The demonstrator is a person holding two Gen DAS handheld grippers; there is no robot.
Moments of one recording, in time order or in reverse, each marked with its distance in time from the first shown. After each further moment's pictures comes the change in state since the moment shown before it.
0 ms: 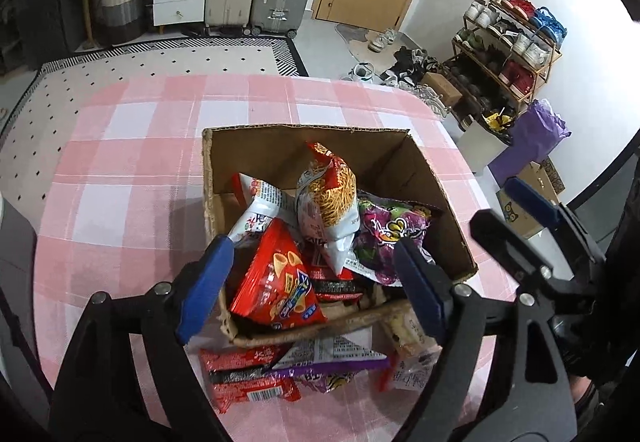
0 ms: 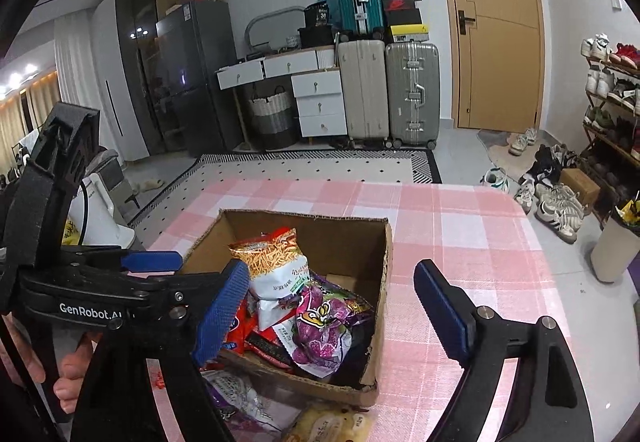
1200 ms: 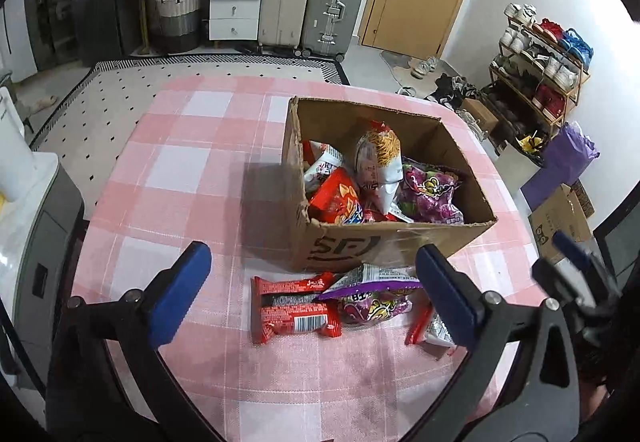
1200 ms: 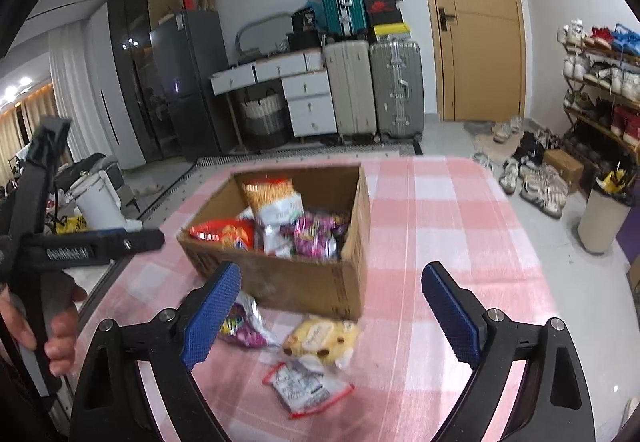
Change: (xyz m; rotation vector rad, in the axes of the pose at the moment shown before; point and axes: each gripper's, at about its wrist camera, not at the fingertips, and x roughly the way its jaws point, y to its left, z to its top) left arm -0.082 0.018 -0.085 -0.071 -0.107 0.150; right arm -0.091 -0.009 -0.068 0.055 0.008 -0.018
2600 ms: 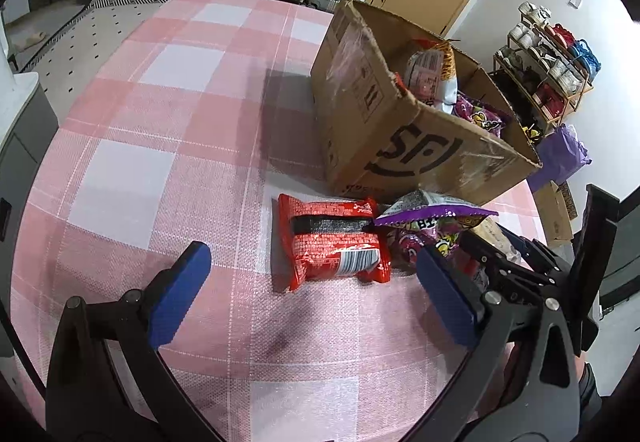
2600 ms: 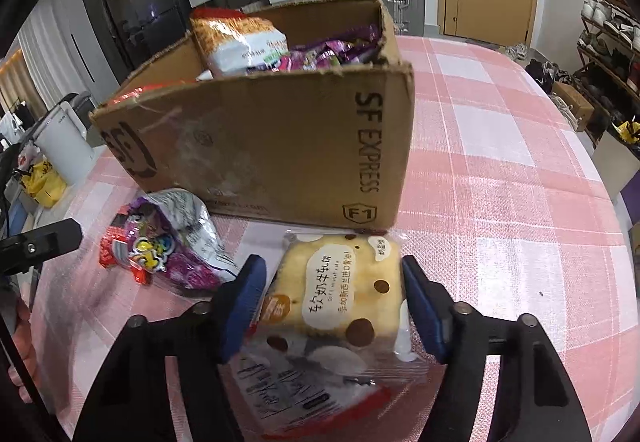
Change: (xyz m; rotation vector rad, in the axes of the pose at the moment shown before) left arm 0.061 0.054 -0.068 -0.121 0.148 -0.084; right arm 0.148 0.007 -0.057 -0.002 0.343 -0.060
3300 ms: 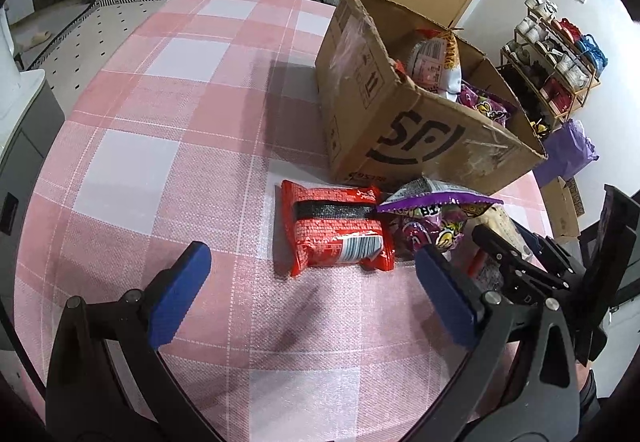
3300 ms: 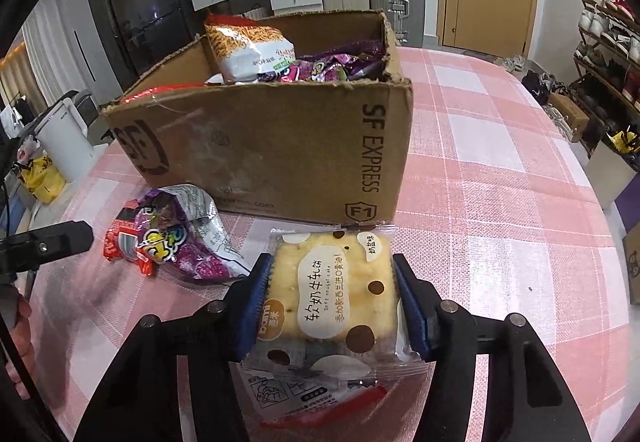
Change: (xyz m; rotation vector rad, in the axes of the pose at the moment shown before) left arm -0.001 -0.005 -0.008 0.003 0.016 0.040; right arm -0.019 0.011 -0.017 -0.021 -0.047 -0.009
